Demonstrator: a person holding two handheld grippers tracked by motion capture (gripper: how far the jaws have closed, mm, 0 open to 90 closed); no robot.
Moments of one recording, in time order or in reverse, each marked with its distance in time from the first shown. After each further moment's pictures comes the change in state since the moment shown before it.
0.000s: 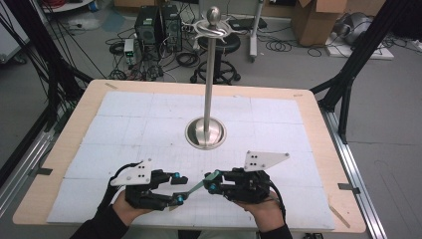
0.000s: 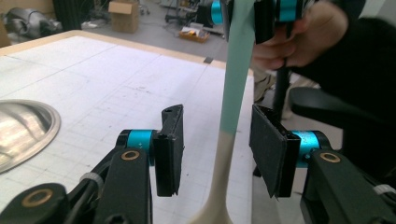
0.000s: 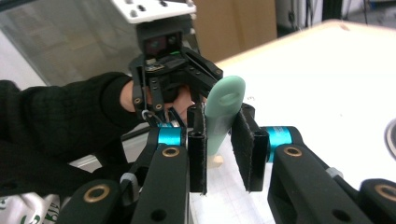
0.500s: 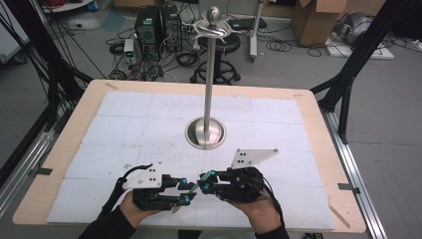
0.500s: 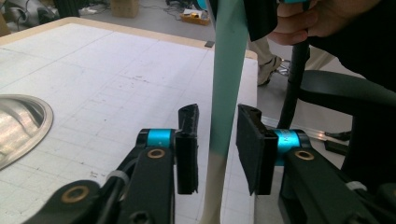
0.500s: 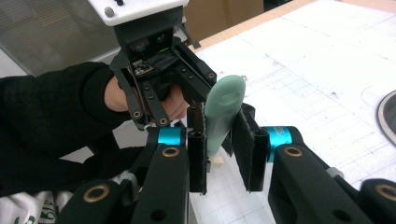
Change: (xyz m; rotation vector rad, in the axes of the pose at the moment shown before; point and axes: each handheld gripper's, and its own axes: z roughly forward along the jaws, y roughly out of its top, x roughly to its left) left arm -0.006 0.002 0.014 0.054 0.005 0.027; right arm 0.011 0.014 0.013 0.118 -0.066 0.018
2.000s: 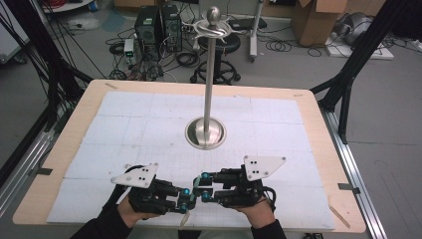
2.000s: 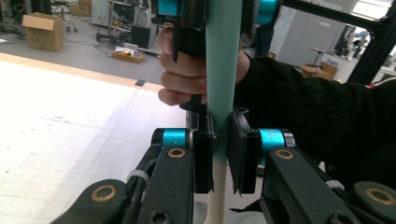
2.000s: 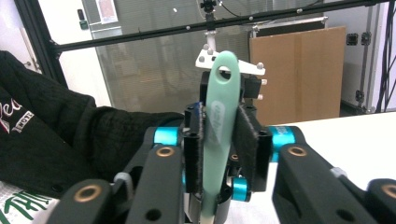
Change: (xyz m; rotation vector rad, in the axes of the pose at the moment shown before) left arm 0.002 0.000 -0.005 -0.180 -0.312 -0.065; right arm -0.012 -0.018 0.007 -0.374 0.358 -0.208
